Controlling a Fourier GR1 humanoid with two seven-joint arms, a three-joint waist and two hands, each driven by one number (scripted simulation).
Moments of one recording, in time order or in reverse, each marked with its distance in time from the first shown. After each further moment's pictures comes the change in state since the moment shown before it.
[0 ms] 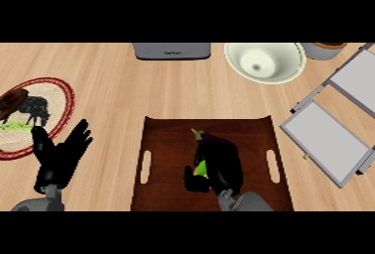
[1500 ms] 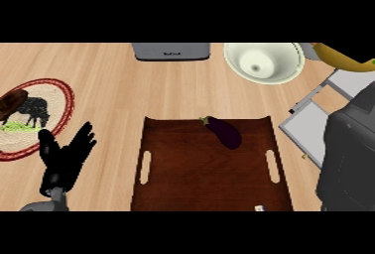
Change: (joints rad) left arm 0.020 -0.027 -0.017 -0.014 -0.025 0.014 -0.002; right arm -0.625 -0.065 -0.753 -0.446 0.591 0.343 0.356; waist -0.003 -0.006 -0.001
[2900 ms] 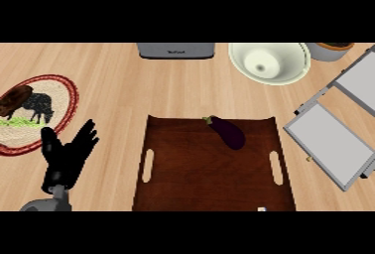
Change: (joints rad) left arm -0.015 -0.014 0.006 -0.004 -0.018 -0.018 0.004; right arm -0.033 -0.367 -0.445 0.268 -0.207 0.223 -0.274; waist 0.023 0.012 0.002
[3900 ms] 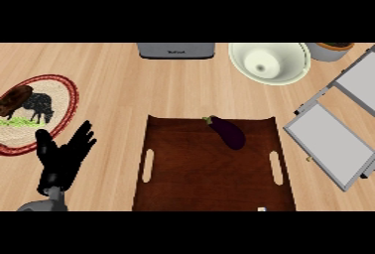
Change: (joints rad) left arm 0.007 0.002 0.033 0.009 -0.004 -0.035 -0.015; right arm 0.102 -0.121 0.027 0.103 -0.156 -0.159 -0.042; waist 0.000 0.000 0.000
